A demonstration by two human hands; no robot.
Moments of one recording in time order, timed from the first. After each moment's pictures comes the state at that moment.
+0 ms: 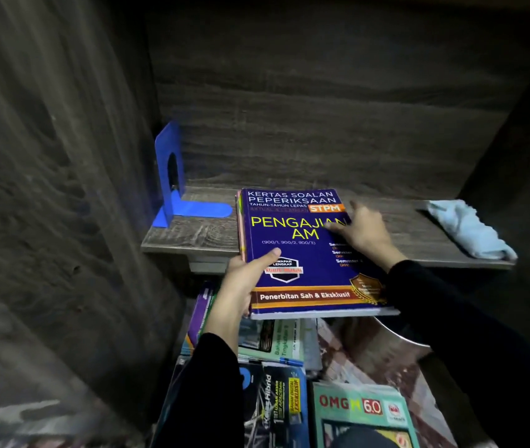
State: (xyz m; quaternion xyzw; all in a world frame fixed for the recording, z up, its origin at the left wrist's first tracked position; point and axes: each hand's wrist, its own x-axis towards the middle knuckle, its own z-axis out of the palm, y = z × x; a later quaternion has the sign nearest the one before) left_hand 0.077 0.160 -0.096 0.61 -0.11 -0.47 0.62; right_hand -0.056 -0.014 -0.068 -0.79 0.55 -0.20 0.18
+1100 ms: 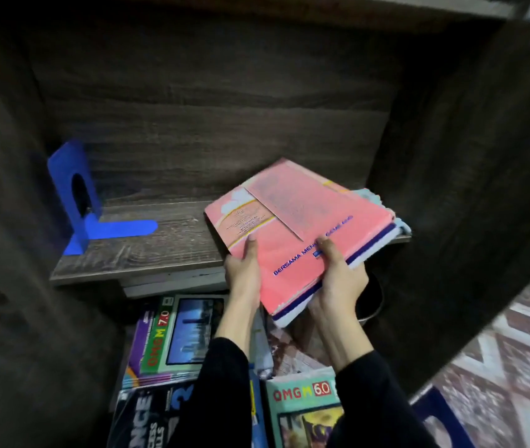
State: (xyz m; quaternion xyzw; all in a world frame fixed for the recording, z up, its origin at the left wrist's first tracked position) left_hand -0.014 0.092 -0.103 0.61 -0.12 -0.39 0.68; right_hand -0.116 0.102 -0.063 -0.19 0.42 -0.70 0.55
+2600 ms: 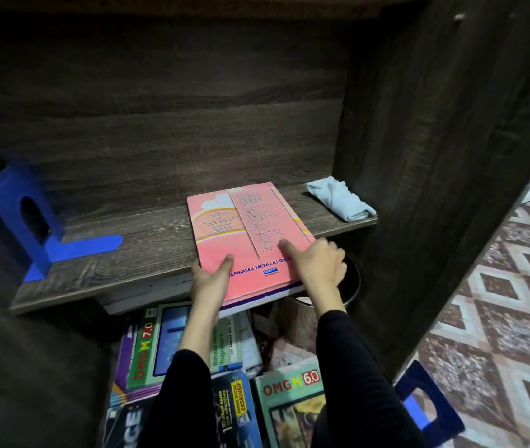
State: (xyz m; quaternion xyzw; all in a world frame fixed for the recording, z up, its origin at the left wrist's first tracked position) left_hand -0.008 0.097 -0.121 0.69 -0.23 -0.37 0.58; right_hand -0.161 0.047 -0.088 -0.58 0.74 -0.27 0.21
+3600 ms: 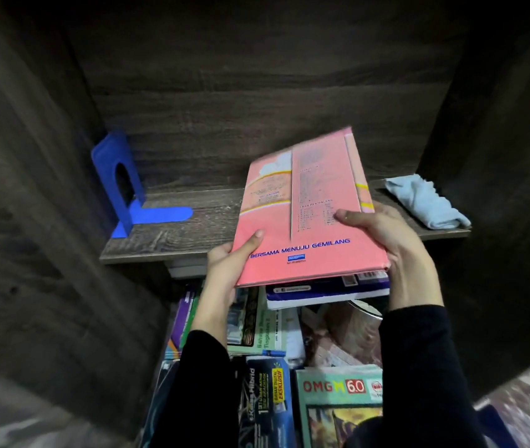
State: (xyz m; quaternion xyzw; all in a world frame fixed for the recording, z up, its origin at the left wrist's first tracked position) left_hand 0.034 0.133 -0.086 0.63 -0.17 -0.42 0.63; right_hand -0.157 0.035 -0.029 -0.48 0.39 -0.38 0.69
